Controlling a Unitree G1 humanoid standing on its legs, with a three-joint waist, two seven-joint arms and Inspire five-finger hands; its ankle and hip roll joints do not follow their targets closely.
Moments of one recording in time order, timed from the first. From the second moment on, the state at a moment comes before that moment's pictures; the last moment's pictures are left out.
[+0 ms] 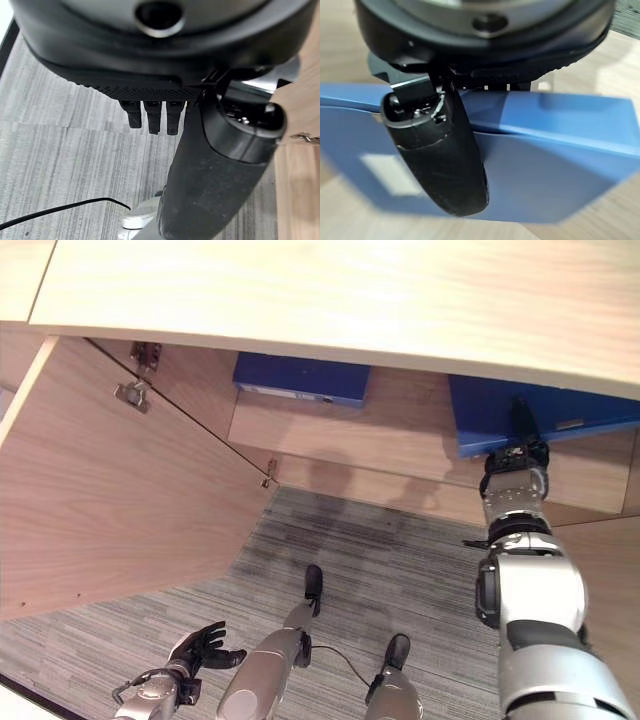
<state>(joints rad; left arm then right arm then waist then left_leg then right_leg) -0.07 0.33 -0.37 0.91 -0.37 -0.07 0.05 -1.11 -0.64 -0.02 1.35 1.36 -0.12 -0.18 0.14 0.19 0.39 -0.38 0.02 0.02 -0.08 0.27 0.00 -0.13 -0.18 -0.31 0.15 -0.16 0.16</state>
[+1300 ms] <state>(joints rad) -0.02 0.33 -0.35 0.93 -0.34 -0.07 0.04 -1.03 -0.59 0.13 1.02 1.34 -0.11 0.03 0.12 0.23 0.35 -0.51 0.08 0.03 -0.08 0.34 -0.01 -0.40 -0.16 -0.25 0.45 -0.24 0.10</state>
